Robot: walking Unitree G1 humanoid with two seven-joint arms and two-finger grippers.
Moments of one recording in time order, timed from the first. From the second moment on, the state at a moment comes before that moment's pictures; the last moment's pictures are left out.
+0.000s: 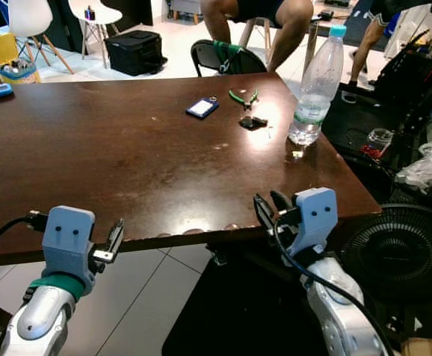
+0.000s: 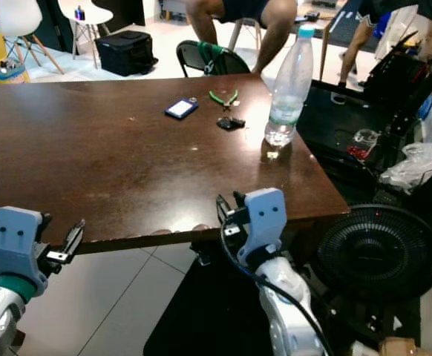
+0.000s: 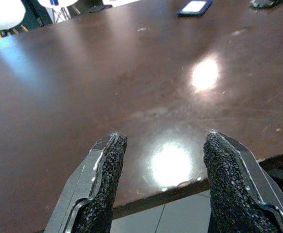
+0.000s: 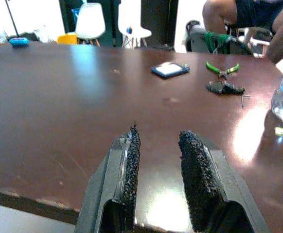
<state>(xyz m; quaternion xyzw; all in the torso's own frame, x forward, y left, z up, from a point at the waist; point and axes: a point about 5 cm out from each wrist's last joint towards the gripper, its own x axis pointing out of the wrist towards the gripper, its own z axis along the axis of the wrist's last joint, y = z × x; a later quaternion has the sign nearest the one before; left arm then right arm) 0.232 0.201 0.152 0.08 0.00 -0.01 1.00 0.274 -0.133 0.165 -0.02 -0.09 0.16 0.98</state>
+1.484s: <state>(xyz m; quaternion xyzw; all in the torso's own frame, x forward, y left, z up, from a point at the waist) 0.243 0.184 0.152 0.09 0.00 -0.01 1.00 0.288 -0.125 0.152 -0.03 -0.05 0.19 0.98</state>
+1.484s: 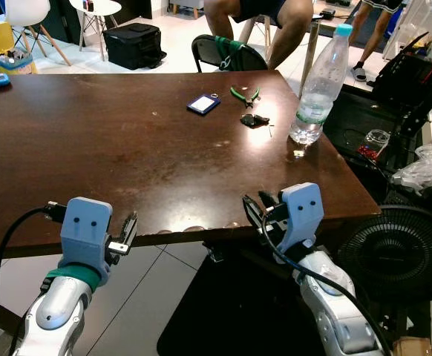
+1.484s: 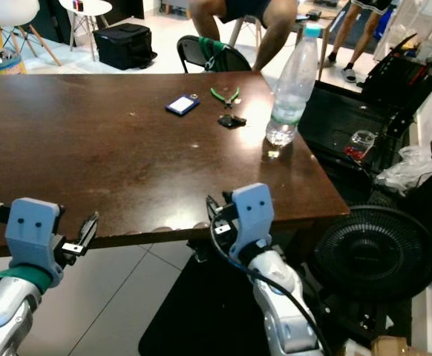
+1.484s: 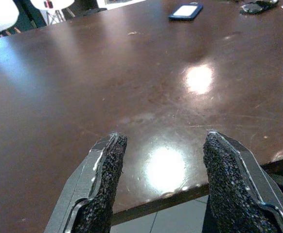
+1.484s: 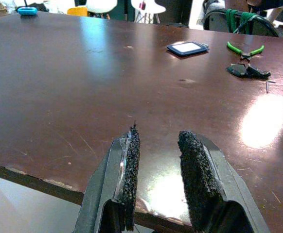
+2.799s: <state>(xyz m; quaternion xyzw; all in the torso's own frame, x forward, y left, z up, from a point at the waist) 0.247 0.186 0.146 0.09 0.01 -0.02 1.00 0.282 -0.133 0.147 -0.02 -0.04 0.17 0.98</state>
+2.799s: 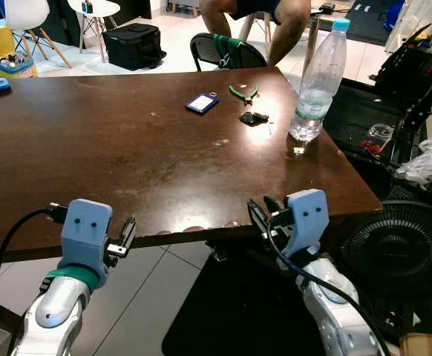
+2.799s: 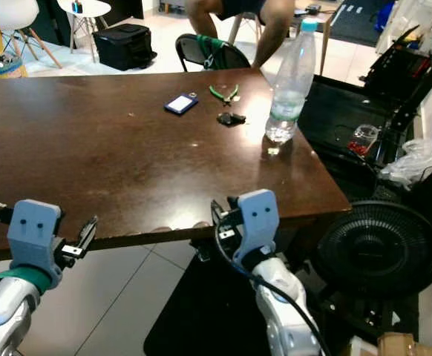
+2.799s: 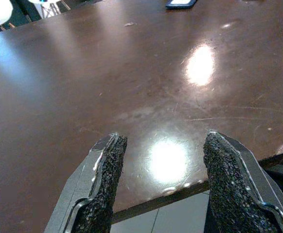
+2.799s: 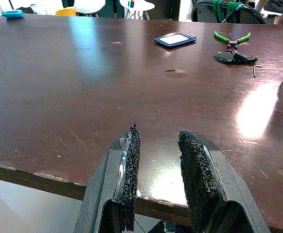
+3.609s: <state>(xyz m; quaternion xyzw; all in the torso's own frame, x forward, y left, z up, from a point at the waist) 0.254 0.187 0.145 0.09 0.02 -0.02 1.00 0.284 -0.134 0.147 -0.02 -0.04 0.16 0.99</state>
